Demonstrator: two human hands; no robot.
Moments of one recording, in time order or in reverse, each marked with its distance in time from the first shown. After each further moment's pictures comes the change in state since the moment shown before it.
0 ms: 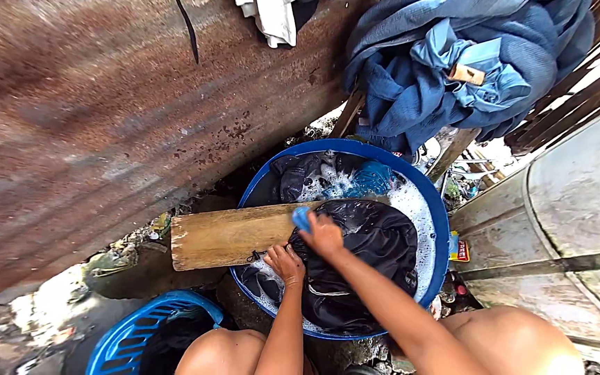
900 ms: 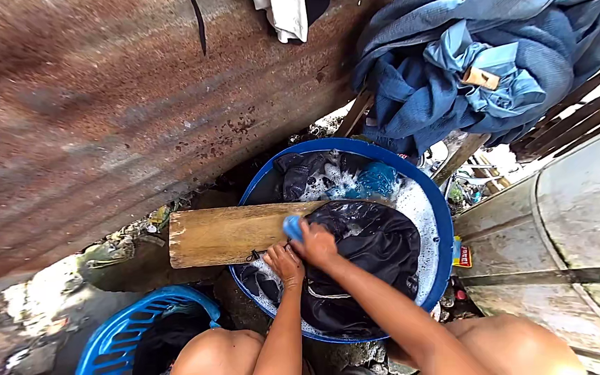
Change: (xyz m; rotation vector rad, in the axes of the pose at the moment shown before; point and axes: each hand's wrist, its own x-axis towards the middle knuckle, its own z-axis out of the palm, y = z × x) left_hand -0.002 0.000 -0.003 -0.002 -0.022 -0.028; right_hand -0.009 -0.017 0.007 -0.011 -0.081 -0.069
